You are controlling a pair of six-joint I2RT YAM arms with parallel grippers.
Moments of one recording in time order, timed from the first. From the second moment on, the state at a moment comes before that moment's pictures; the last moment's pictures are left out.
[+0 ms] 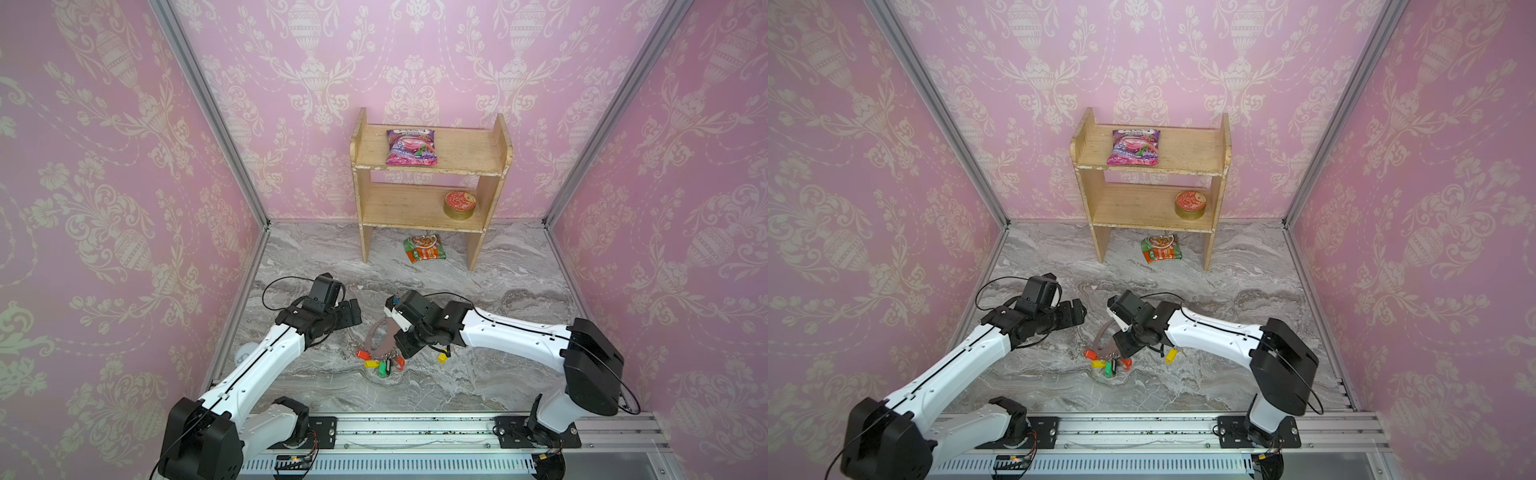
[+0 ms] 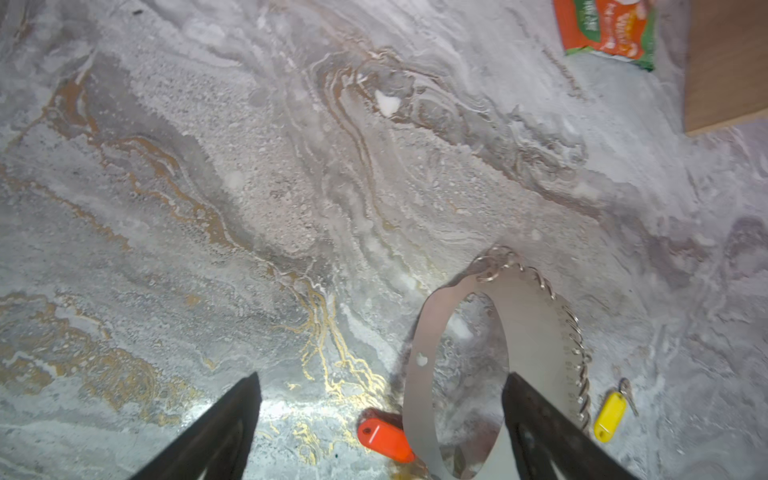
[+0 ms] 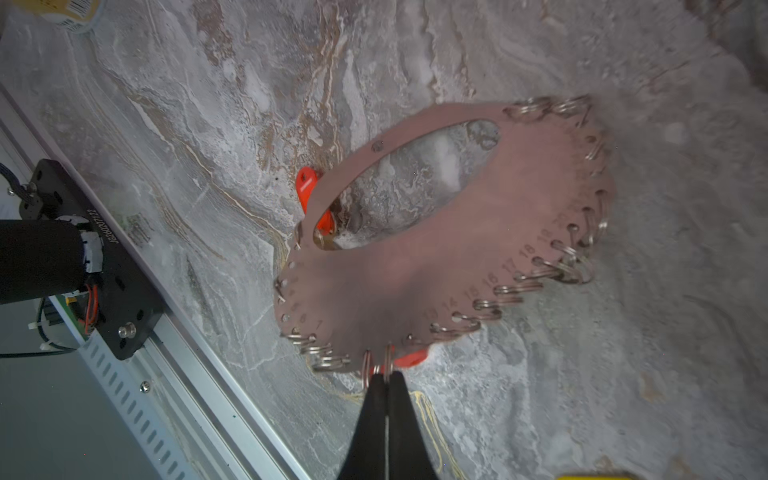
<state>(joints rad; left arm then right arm) -0.38 1.10 0.79 -0.61 0.04 -0.57 0.97 1.58 1.14 -0.57 -0.09 0.34</state>
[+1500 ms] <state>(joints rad) -0.61 0.93 0.90 -0.12 0.62 -0.20 0.79 0.85 0.80 -0.02 -0.49 0.03</state>
